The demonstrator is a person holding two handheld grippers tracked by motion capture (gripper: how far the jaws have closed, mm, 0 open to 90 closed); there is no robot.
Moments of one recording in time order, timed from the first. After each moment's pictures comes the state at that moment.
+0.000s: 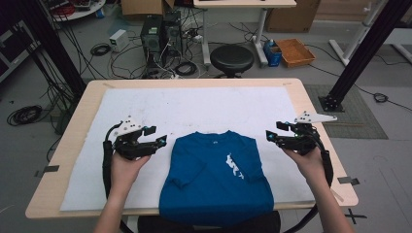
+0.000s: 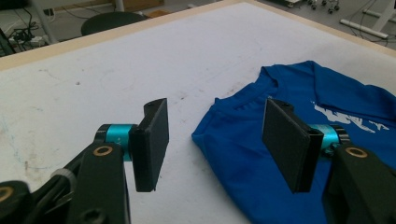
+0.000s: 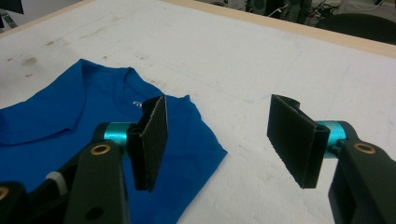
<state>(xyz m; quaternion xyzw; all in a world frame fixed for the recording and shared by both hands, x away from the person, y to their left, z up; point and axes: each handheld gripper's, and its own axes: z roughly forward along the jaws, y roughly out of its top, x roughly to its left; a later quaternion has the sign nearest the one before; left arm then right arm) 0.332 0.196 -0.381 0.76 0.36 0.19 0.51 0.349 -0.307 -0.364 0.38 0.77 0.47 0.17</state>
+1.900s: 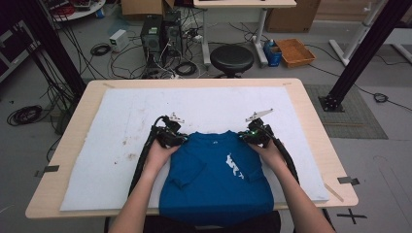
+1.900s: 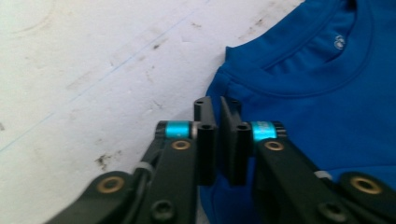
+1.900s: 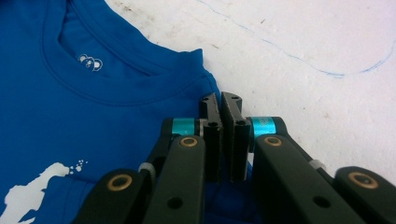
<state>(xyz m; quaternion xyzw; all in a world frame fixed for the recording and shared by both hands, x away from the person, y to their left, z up) 0.415 0.115 -0.436 0.85 0.38 0.12 0.35 0.427 -0.217 -0.439 0.37 0.86 0.34 0.11</state>
